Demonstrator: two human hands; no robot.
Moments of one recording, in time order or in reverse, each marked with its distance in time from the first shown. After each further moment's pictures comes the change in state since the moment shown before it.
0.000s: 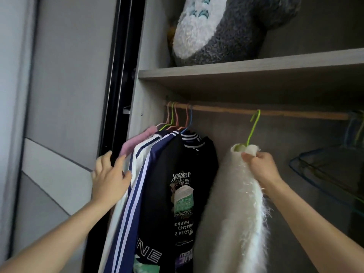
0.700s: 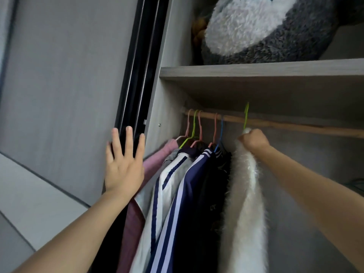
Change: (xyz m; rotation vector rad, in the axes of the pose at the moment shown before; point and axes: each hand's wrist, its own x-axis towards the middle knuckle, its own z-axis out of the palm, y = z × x) left_hand 0.153 -0.058 0.075 0.391 0.397 0.399; right_hand 0.163 -0.056 0.159 -0.441 0.029 -0.033
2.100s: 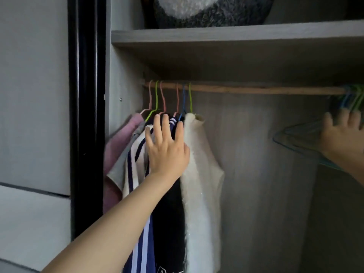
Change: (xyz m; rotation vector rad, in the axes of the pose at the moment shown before) left_hand -0.008 0.125 -0.076 -0.577 -0.087 0.096; right_hand -0.115 0.175 -0.176 -1.135 0.444 0.190
